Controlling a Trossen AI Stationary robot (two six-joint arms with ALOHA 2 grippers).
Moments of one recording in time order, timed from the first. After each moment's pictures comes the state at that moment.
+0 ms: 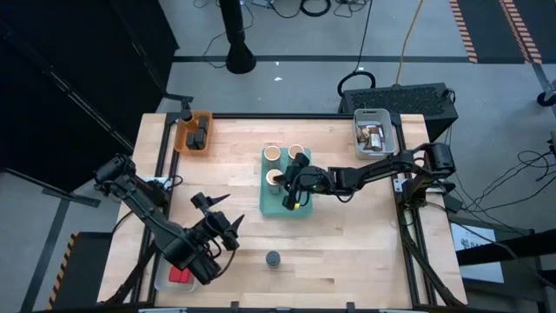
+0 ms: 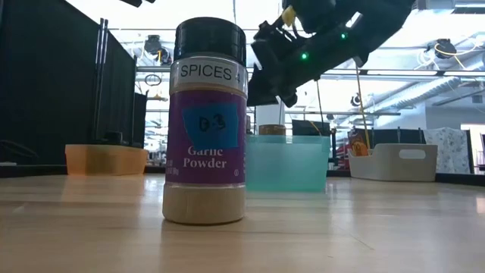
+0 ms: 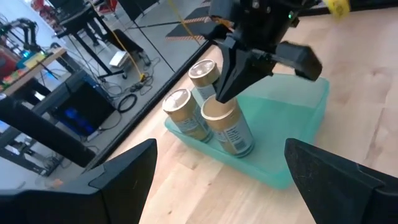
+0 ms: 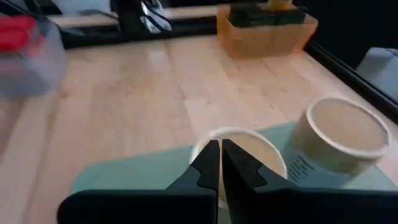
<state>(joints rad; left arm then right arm) -0.75 1.66 1.38 -1.35 -1.15 -1.22 0.02 1.72 0.91 0.39 0.29 0.14</state>
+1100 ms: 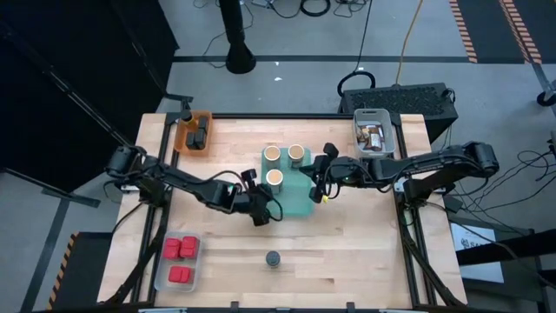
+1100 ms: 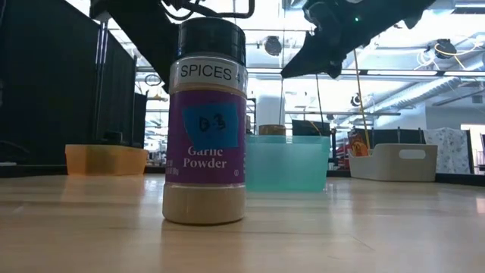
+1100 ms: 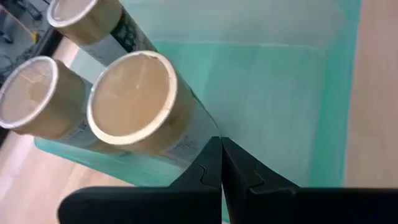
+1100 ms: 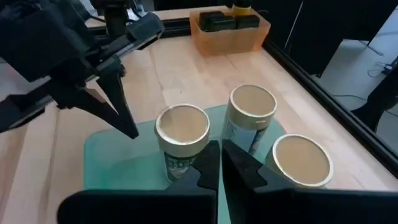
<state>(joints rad) -0.22 1.67 1.00 -0.26 -0.52 -0.20 0.03 1.30 0.80 0.03 0.34 0.17</state>
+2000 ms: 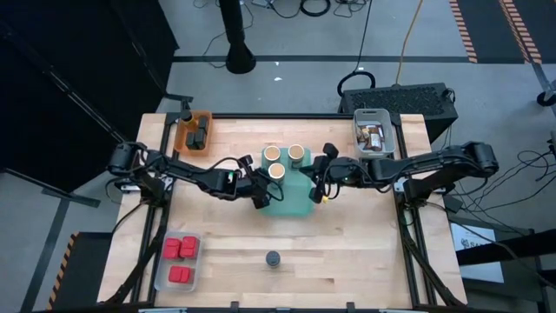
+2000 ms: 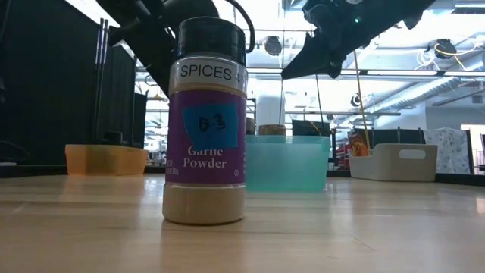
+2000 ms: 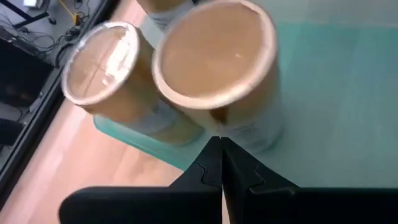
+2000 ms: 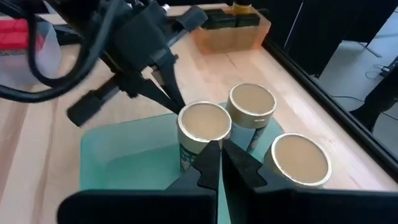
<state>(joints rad) -0.08 1.67 0.94 -0.21 -0.56 -0.15 0.03 1.31 0.80 0.03 0.35 0.15</state>
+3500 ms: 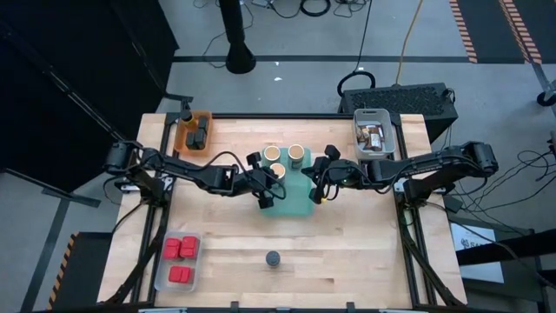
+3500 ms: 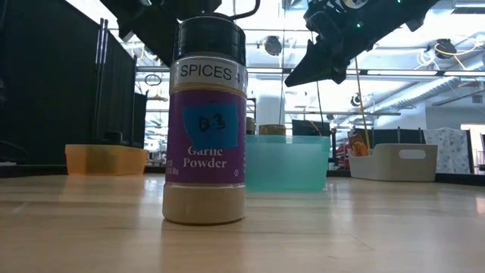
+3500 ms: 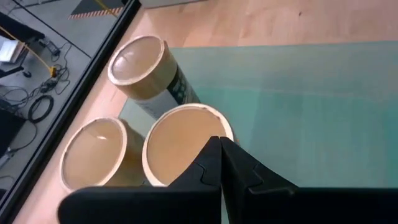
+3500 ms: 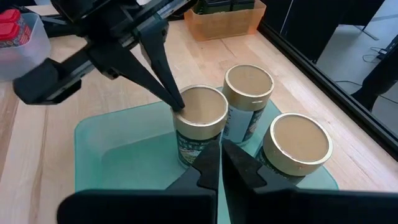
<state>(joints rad) -0.05 1.63 0.95 -0.02 -0.45 0.03 0.04 1.31 0.78 0.00 0.37 0.22</state>
